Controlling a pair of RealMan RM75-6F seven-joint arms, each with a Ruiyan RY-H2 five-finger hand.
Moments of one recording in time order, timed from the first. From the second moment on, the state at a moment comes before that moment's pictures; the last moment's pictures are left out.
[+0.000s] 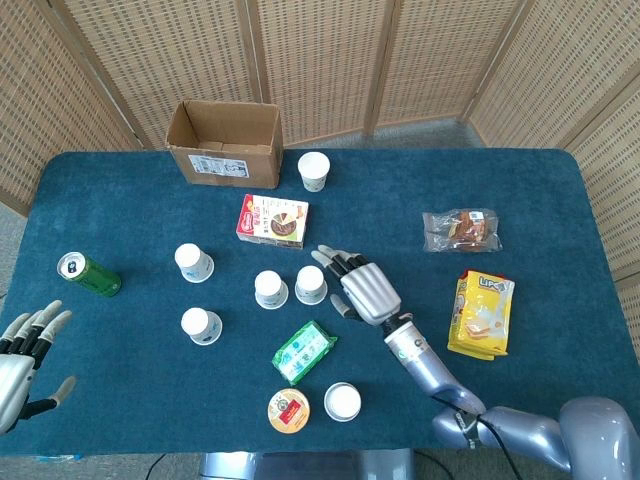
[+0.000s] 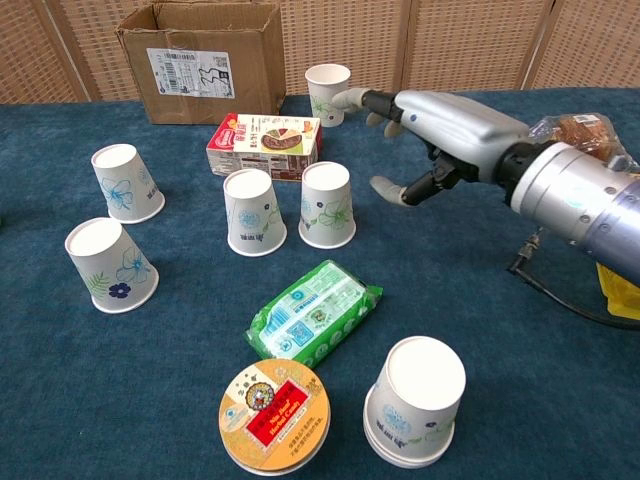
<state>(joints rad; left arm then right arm) -0.02 -0.95 0.09 -1.81 1.65 1.49 -0.03 0.73 -1.73 0.16 -1.29 -1.45 1.14 -0.02</state>
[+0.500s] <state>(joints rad) -0.02 -0.93 0.09 -1.81 1.65 1.49 -0.07 0.51 -1.44 0.08 -1.35 -1.56 1.42 0.17</state>
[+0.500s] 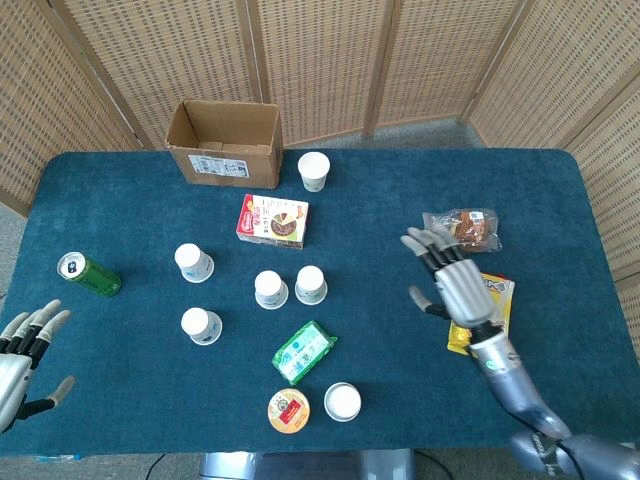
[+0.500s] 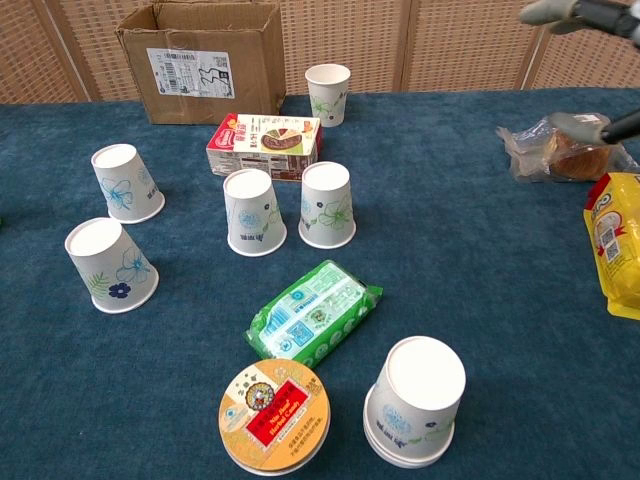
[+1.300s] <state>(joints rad) -0.06 -0.94 0.09 -1.81 1.63 1.41 -0.03 0.21 -1.27 -0.04 -1.36 -1.55 1.56 0.27</state>
